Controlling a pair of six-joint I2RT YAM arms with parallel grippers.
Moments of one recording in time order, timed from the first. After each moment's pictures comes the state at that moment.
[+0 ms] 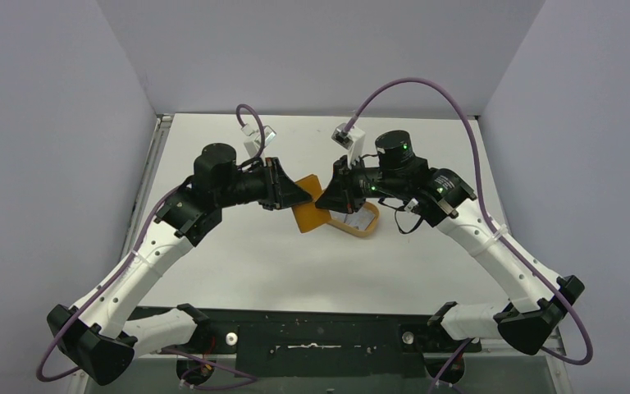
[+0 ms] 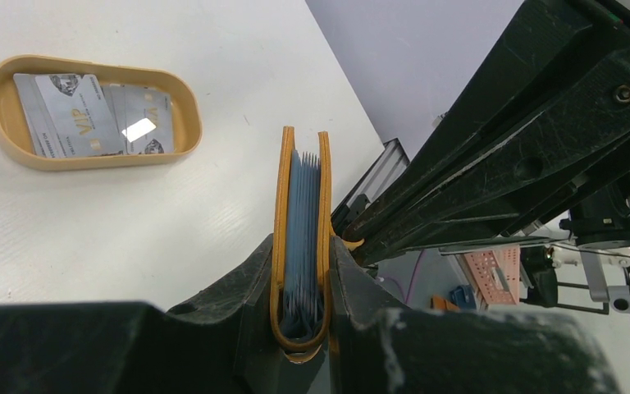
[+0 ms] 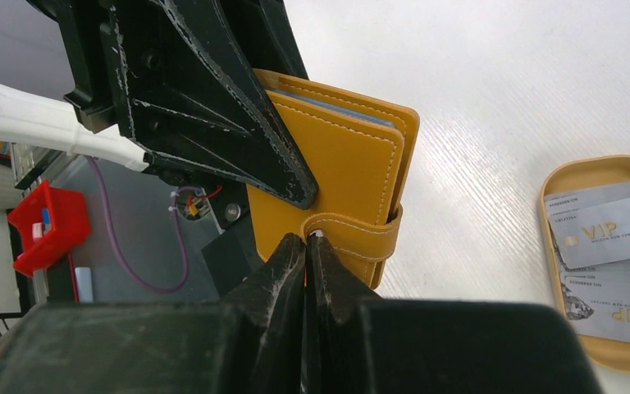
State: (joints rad) left arm -0.59 1.12 1.16 -0.35 0.52 -0.69; right arm 0.72 1.29 1.45 -0.68 -0.52 0.25
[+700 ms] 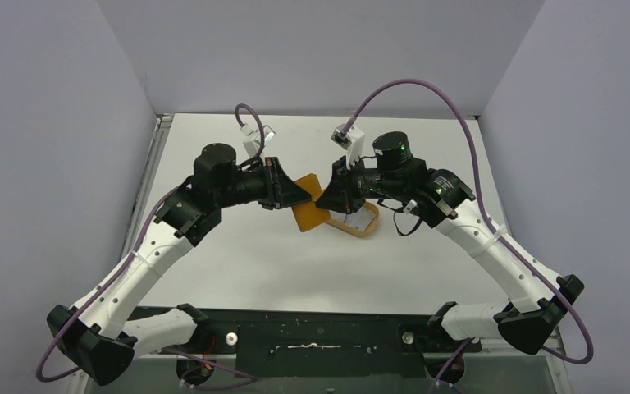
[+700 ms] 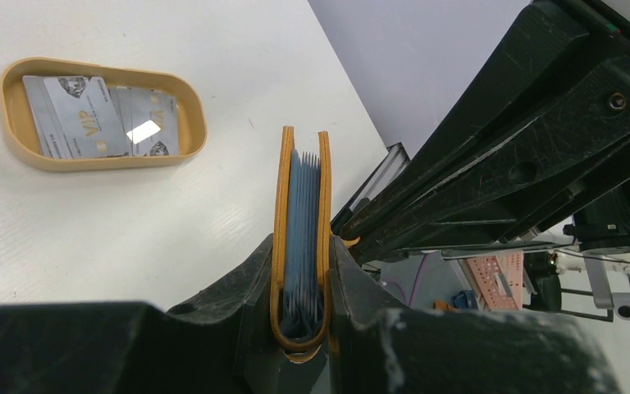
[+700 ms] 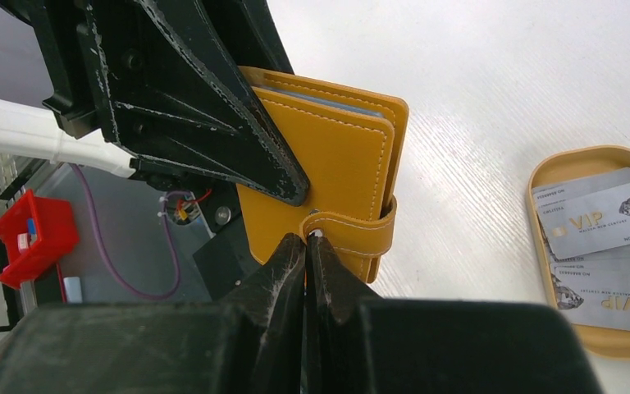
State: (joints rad) left arm -0.59 1.12 1.16 -0.35 0.50 -0.69; right arm 0.73 1.29 1.46 -0.69 -0.46 0.25
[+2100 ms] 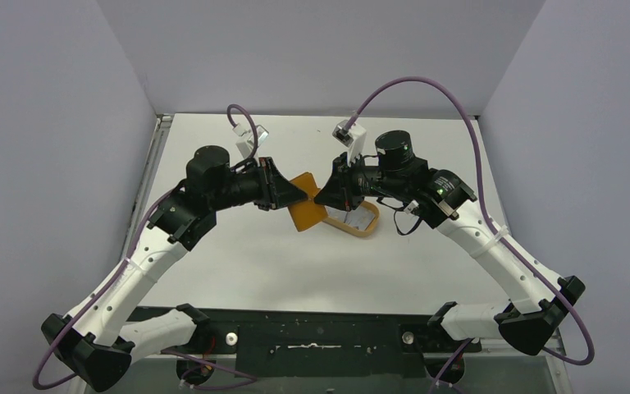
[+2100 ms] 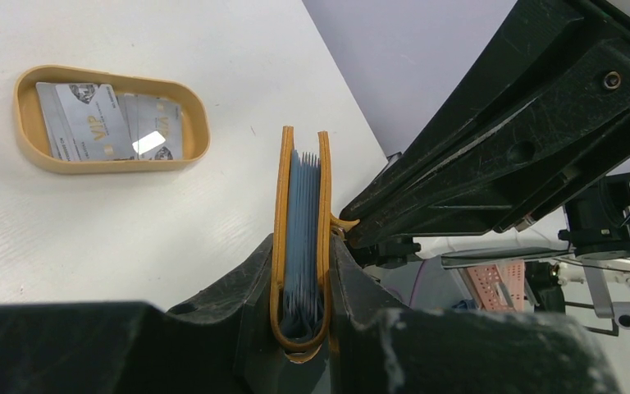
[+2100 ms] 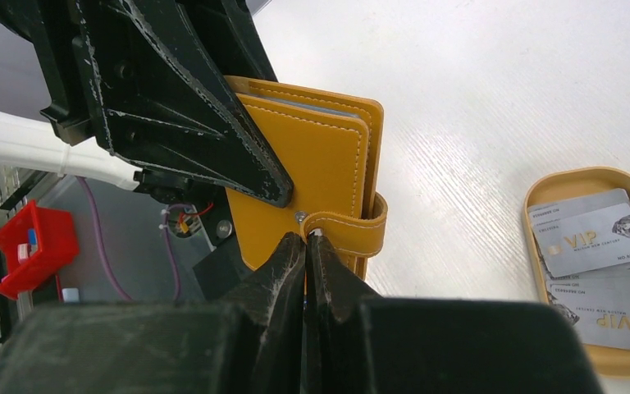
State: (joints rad) left arm -0.59 1.08 1.16 -0.36 0.48 -0.70; right arm 0.73 1.28 1.46 -0.64 -0.45 0.26
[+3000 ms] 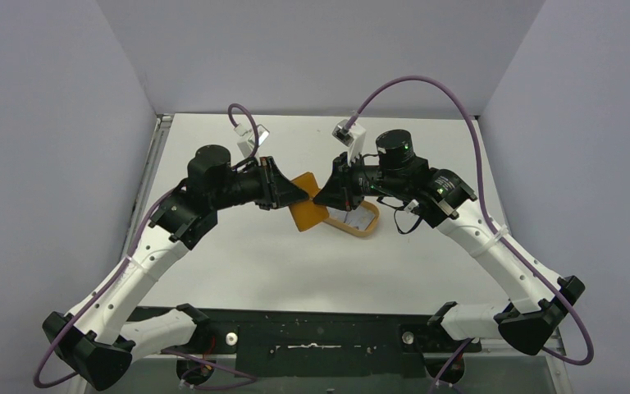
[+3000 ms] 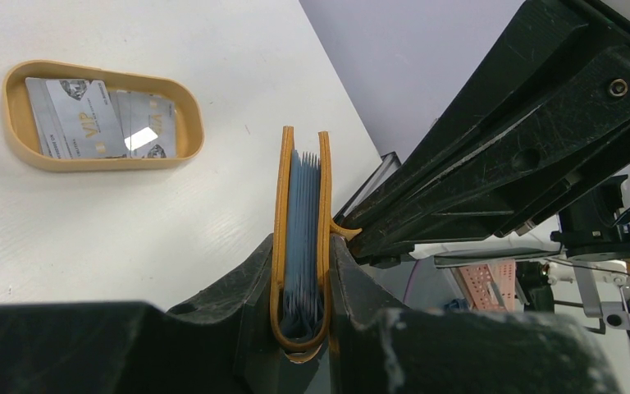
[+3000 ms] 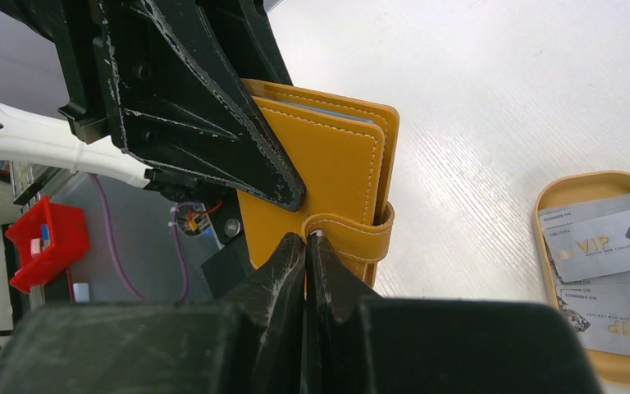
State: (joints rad) left arm -0.59 1.09 1.16 -0.36 0.49 -0.72; right arm 0.73 1.29 1.46 -0.64 -0.49 0.27
